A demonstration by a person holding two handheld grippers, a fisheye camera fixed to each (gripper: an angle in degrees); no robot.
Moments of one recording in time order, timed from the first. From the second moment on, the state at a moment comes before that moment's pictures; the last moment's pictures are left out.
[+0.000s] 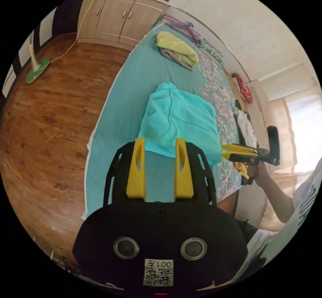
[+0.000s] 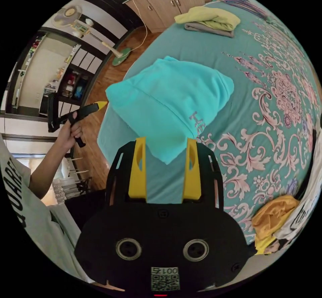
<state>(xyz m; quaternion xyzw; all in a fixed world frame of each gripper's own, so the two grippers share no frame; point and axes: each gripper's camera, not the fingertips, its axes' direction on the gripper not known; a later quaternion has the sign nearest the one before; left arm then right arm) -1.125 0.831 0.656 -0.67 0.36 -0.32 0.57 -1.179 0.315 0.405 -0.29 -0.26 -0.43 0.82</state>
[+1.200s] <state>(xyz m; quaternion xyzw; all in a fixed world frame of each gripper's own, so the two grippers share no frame) -1.338 0.820 0.749 -0.52 0.19 -0.82 0.18 -1.207 0.389 0.338 -0.24 -0.30 -0.33 0.86</state>
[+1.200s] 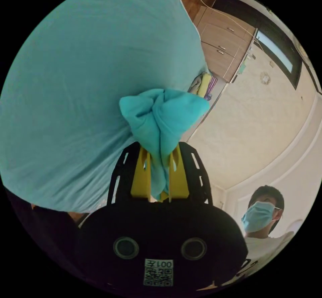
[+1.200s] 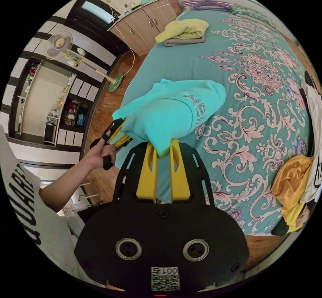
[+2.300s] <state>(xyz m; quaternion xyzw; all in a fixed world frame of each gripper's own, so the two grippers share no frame) -1.170 0.699 0.982 -0.48 0.42 -0.66 0.39 -1.404 0.186 0.479 -0.09 -0.40 -0.36 0.83</state>
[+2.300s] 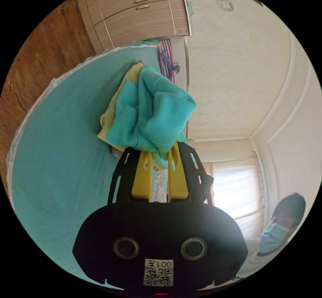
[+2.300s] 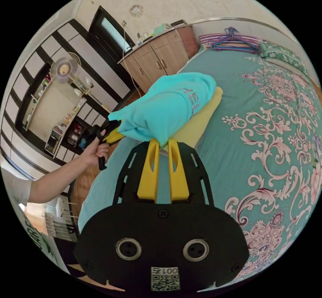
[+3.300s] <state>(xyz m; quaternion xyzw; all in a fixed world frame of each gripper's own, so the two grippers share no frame) -0.846 0.390 0.573 -0.53 0.37 0.06 0.76 -1.303 0.520 0.241 0.23 -0.01 -0.53 0.81</state>
